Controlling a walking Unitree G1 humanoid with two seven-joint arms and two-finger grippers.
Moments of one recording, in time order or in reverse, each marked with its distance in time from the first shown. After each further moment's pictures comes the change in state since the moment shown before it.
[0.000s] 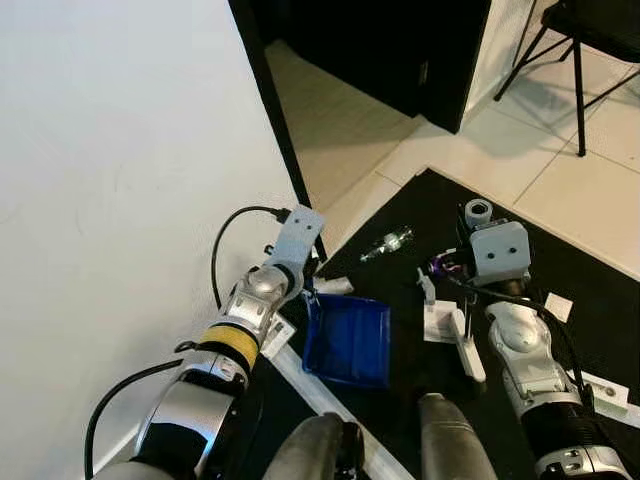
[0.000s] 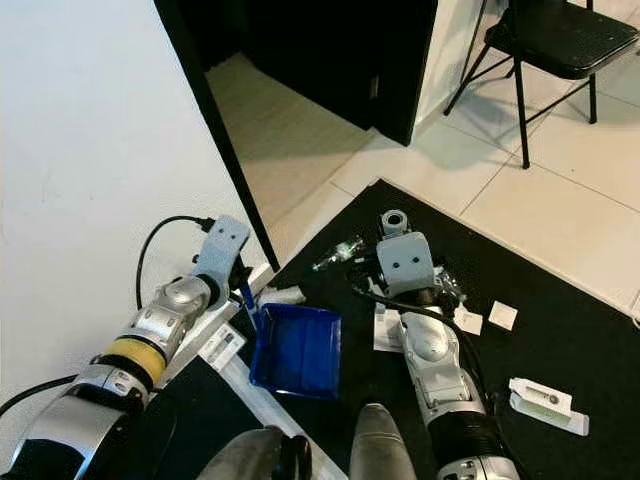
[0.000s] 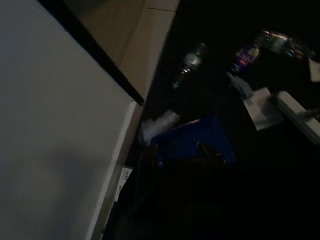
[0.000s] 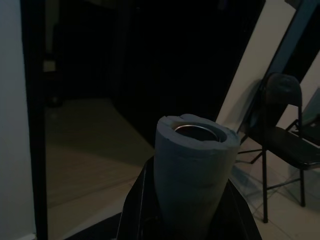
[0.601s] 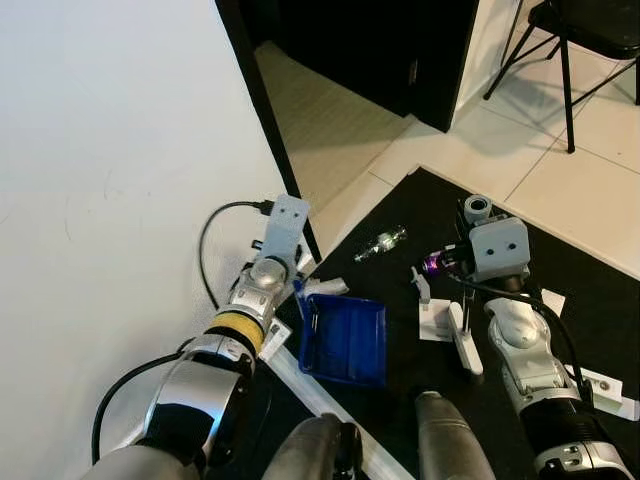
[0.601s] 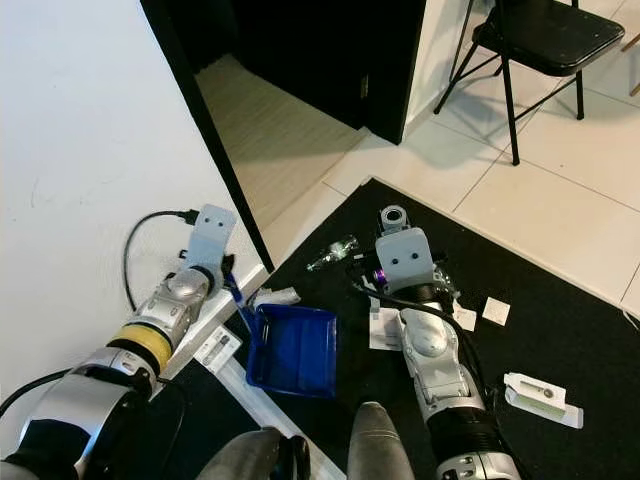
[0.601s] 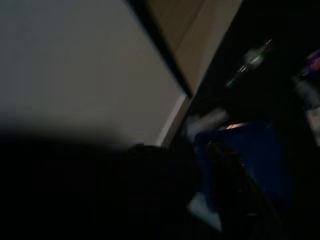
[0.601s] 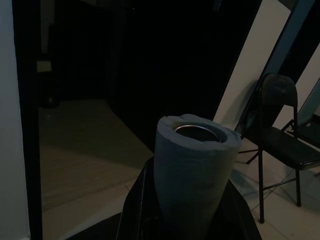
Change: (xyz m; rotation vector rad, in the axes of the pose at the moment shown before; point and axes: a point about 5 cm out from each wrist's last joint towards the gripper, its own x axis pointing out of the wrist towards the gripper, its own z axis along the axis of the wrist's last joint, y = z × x) left arm 0.002 0.022 -0.003 -0.001 0.039 0.215; right arm 0.002 -0.001 0.002 -0.001 -0.009 -0.004
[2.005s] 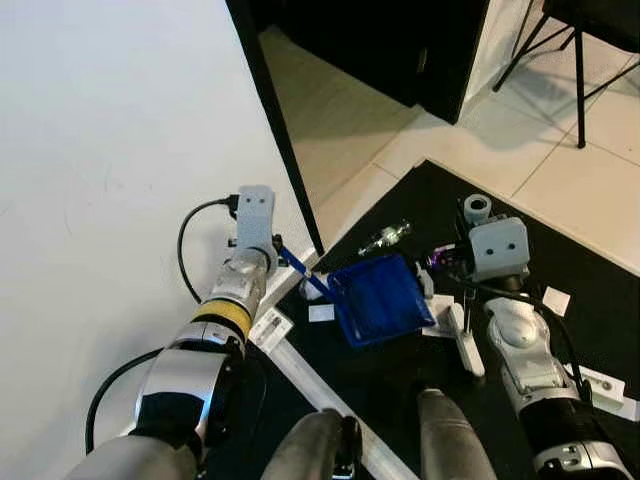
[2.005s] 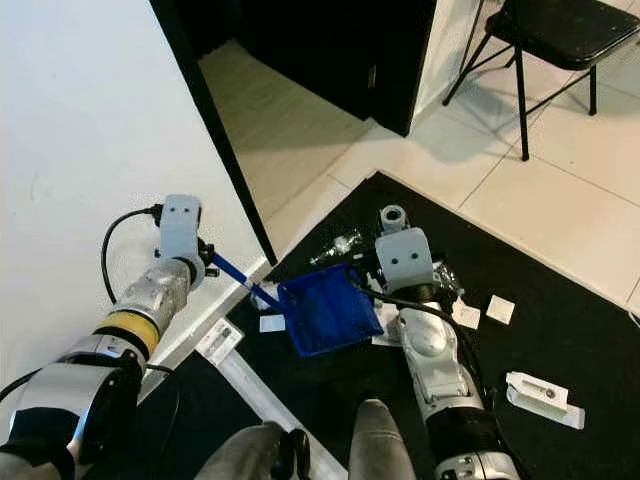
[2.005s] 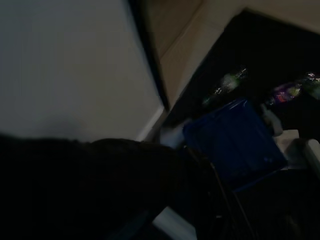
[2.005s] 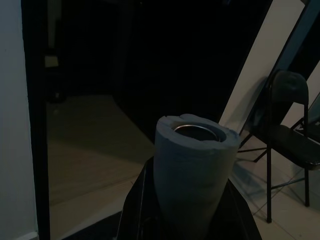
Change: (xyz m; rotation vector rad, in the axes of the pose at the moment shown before) left arm 0.000 0.010 0.021 -0.119 -0.103 -0.050; right arm 0.000 0.001 0.000 0.003 -0.002 0.002
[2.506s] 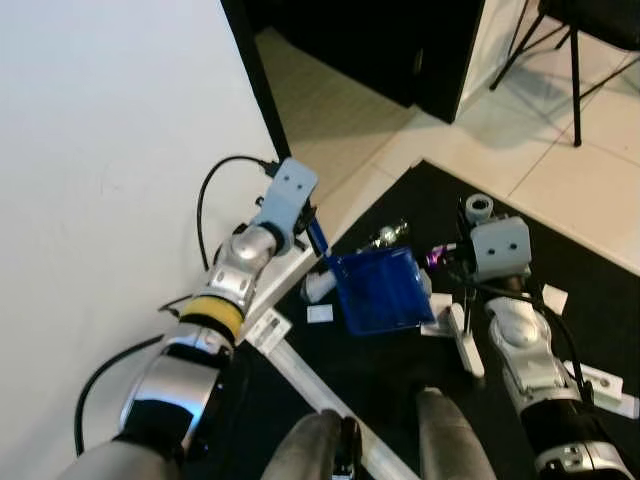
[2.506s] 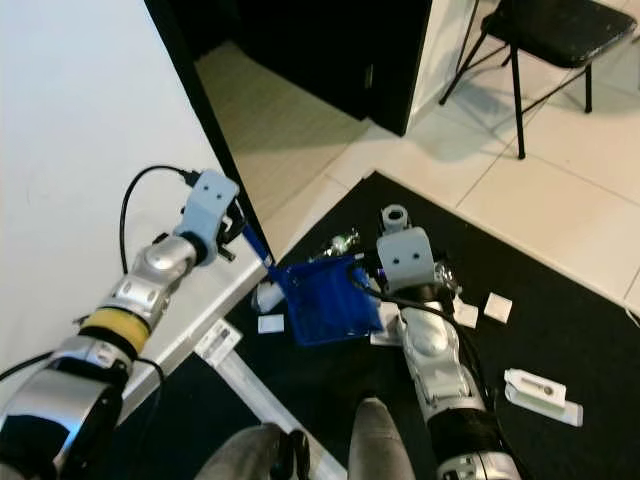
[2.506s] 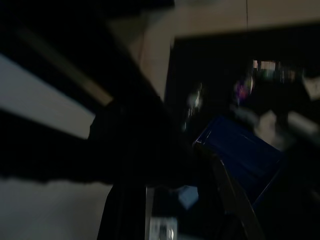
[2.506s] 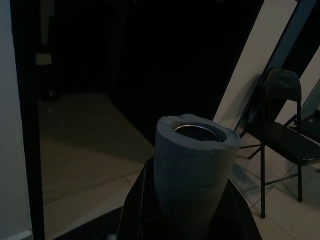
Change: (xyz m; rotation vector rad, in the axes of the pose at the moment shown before) left arm -0.010 0.003 0.031 0.312 -0.139 -0.296; right arm -0.001 -0.003 -0.001 -0.006 0.004 -0.004
